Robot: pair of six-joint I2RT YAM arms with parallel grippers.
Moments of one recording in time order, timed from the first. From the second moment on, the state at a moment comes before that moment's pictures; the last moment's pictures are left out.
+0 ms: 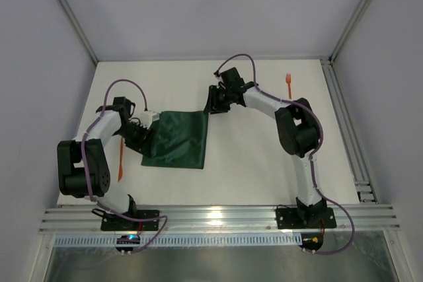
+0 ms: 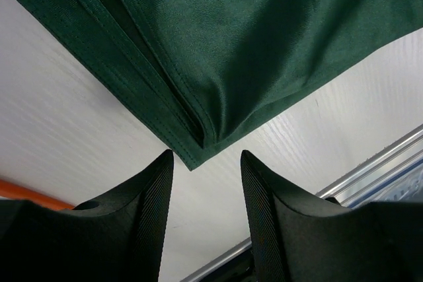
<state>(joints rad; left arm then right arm) 0.06 1.55 0.99 -0.94 0.40 0.56 0.52 2.11 1.62 -0.33 -0.36 0.50</state>
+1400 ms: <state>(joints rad) 0.05 1.52 0.99 -0.92 0.31 0.51 0.48 2.15 1.50 -0.26 -0.42 0.52</state>
